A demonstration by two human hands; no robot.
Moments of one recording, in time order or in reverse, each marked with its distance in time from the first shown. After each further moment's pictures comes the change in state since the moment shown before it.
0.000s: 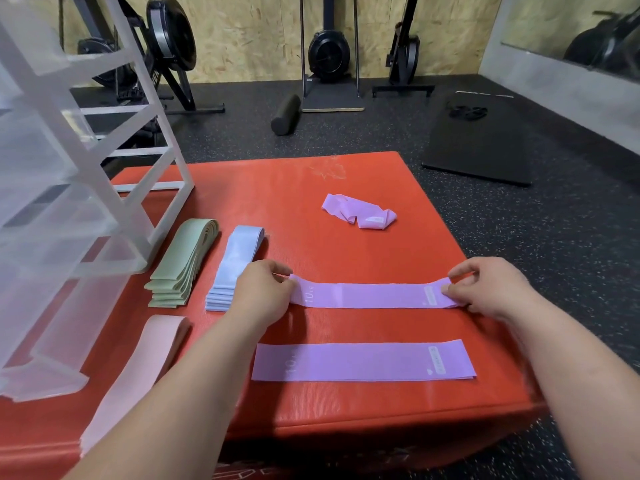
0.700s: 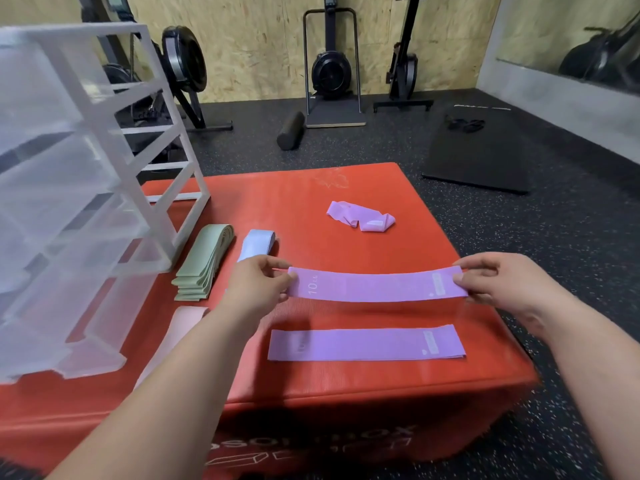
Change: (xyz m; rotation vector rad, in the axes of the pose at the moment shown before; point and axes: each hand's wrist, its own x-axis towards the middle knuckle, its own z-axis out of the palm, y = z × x) left_hand -0.045 0.018 -0.043 -0.365 -0.037 -0.004; right_hand -0.053 0.003 -0.033 0.479 -0.102 -0.098
